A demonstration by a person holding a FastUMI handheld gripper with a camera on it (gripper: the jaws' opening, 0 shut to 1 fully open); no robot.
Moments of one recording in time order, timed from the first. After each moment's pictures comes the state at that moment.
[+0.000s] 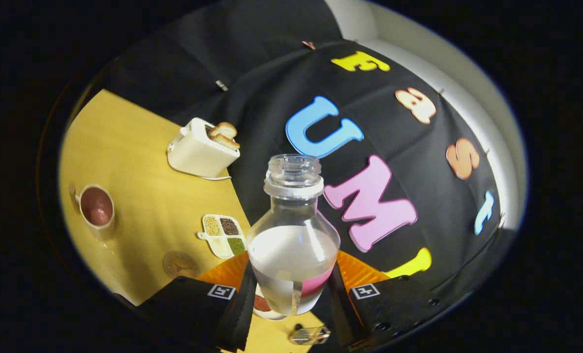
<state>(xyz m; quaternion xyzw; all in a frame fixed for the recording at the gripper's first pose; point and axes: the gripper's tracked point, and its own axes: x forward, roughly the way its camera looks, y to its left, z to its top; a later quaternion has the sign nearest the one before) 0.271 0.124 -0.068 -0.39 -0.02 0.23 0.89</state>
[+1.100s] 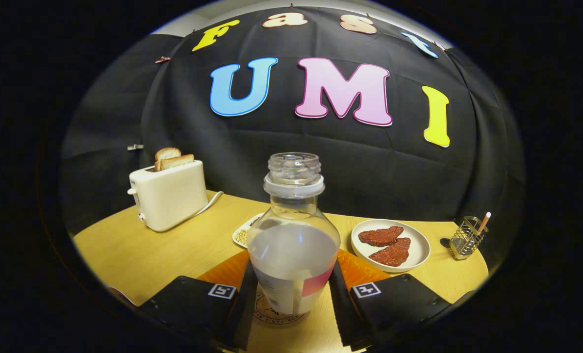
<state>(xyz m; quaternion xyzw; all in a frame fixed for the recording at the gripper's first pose) 0.330 0.162 -0.238 -0.05 0.10 0.13 0.98</state>
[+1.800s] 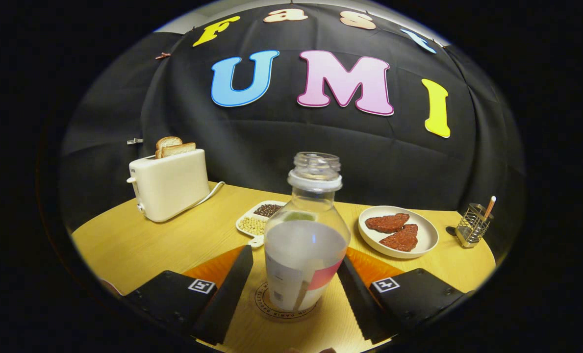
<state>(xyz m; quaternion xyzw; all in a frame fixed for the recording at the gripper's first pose) 0.318 0.169 -0.254 -0.04 0.11 0.14 0.98</state>
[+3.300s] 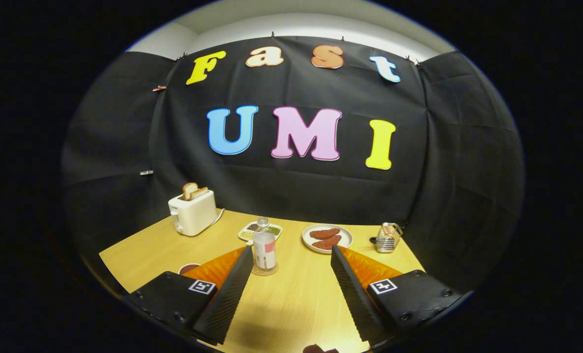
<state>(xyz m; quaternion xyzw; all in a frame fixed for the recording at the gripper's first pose) 0.070 0.028 -0.053 -0.03 0.05 0.07 1.00</state>
